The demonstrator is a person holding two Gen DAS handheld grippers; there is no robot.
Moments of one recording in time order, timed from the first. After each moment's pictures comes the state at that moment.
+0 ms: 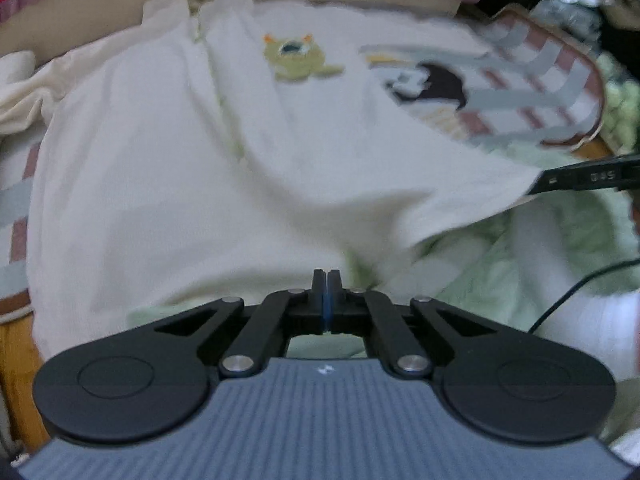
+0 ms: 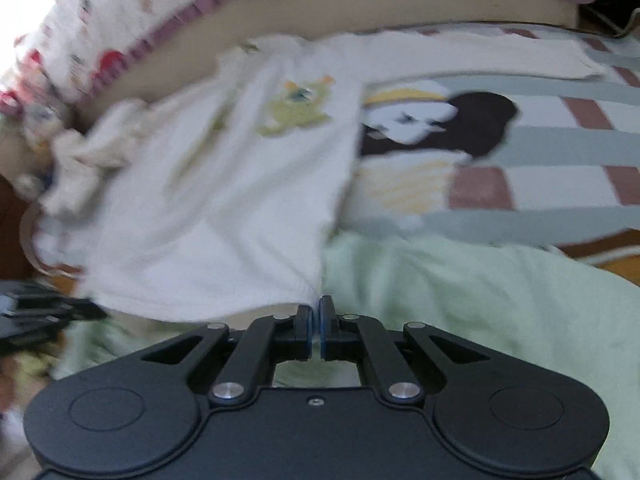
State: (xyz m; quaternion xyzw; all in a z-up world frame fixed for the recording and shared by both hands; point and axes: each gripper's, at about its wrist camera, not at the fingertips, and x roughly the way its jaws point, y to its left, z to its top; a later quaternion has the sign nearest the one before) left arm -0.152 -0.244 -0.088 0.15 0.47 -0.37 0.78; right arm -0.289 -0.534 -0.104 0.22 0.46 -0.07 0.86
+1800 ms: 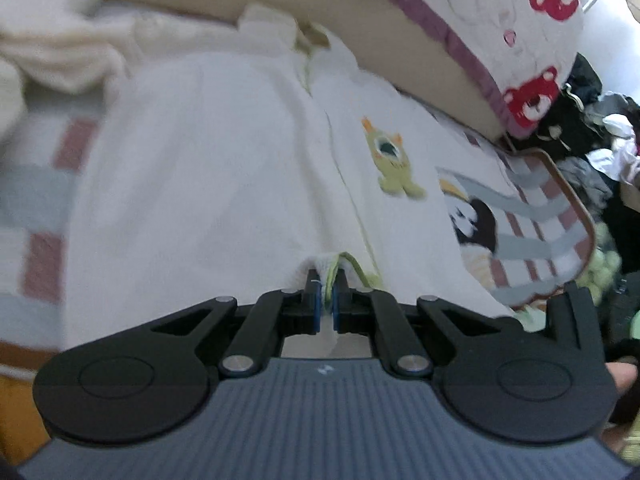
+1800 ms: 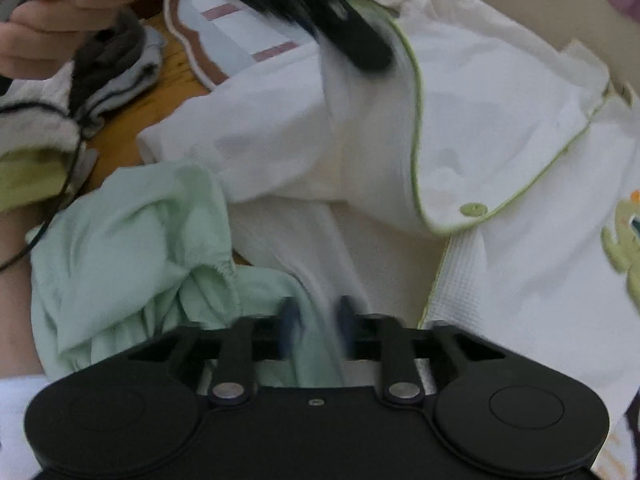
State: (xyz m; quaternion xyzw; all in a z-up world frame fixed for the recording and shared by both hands) left arm 0.027 -0.154 -0.084 -0.08 0.48 -0.37 0.79; right arm -0.092 -0.344 -0.151 -0.11 0.54 0.25 0.80
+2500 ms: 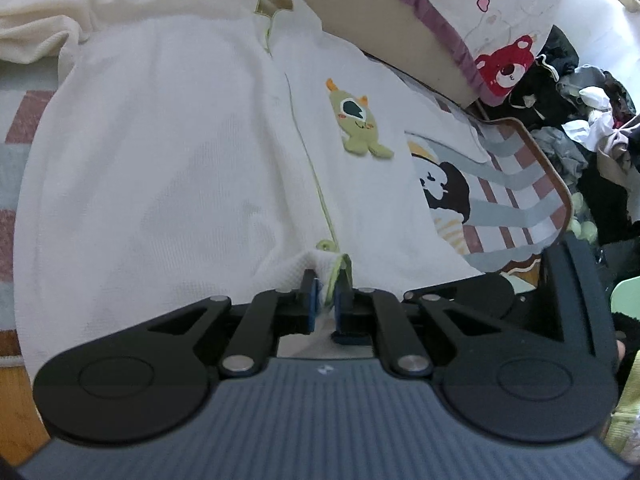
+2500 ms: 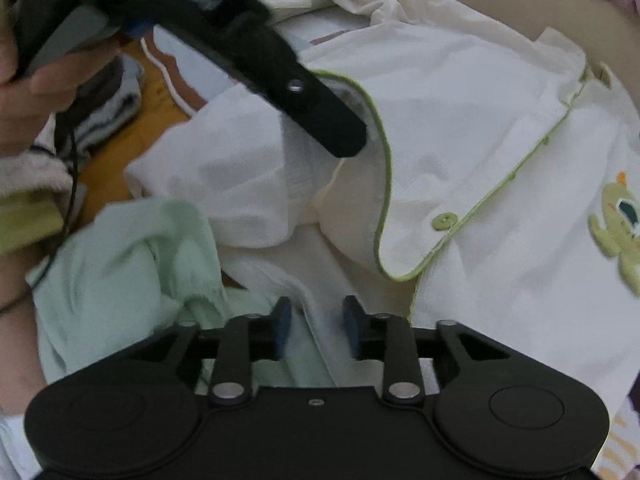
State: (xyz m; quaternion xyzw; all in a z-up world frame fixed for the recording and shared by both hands) left arm 0.013 -0.179 -0.100 -0.08 0.52 -0.42 0.74; right arm -0.095 -0.347 -0.141 -0.11 0.53 0.22 0.81
